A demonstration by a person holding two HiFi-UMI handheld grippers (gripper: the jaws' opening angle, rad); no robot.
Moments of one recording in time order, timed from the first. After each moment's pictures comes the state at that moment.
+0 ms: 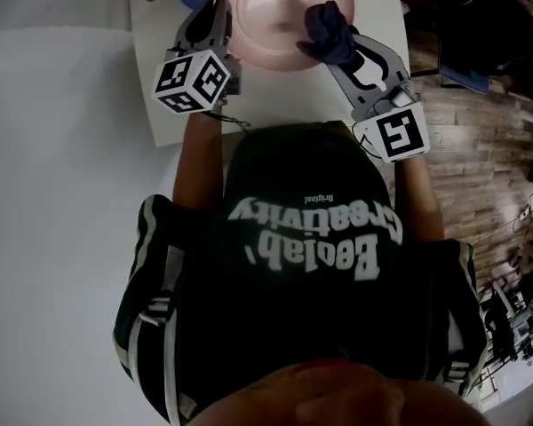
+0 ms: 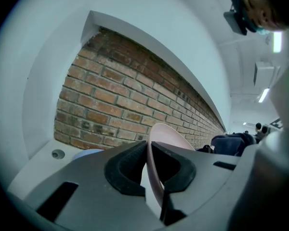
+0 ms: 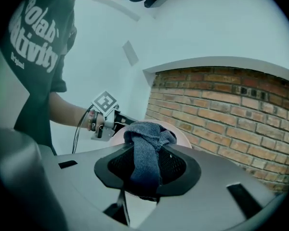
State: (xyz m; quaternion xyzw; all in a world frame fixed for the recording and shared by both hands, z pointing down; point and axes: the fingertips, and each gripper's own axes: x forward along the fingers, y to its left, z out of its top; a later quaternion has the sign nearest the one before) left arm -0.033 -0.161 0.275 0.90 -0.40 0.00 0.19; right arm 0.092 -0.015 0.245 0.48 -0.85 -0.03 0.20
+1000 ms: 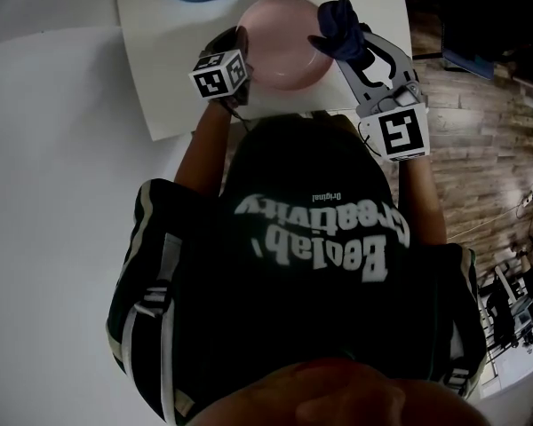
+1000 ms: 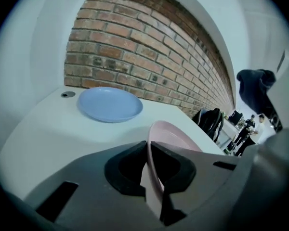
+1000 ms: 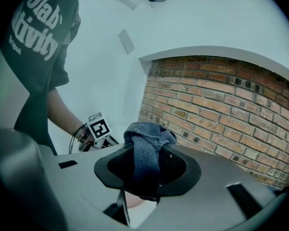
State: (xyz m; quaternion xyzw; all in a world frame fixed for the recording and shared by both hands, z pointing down) left arm -0.015 -0.123 0.480 0.84 -0.39 0.22 0.31; right arm 0.132 -0.014 0.276 0.51 -0.83 0.00 0.25
